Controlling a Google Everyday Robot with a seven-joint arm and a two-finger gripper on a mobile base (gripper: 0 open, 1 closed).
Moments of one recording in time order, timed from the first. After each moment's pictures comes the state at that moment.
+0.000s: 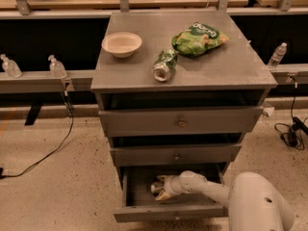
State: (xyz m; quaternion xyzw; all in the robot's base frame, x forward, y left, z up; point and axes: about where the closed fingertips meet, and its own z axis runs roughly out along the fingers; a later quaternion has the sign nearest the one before) arm 0.615 -0.043 0.156 -0.66 0.68 0.11 0.32
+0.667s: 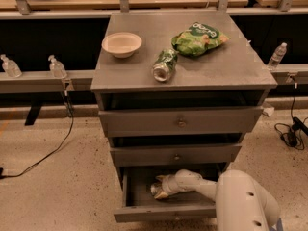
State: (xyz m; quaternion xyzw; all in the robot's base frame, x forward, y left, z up) arm 0.627 -0.040 0.124 -0.67 0.68 0.11 0.29
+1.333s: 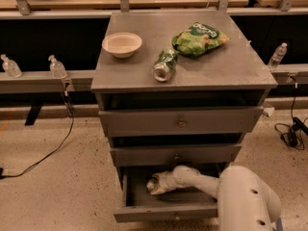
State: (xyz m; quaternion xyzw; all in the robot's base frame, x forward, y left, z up) arm 0.632 -0.020 0.154 -0.68 0.66 0.11 0.30
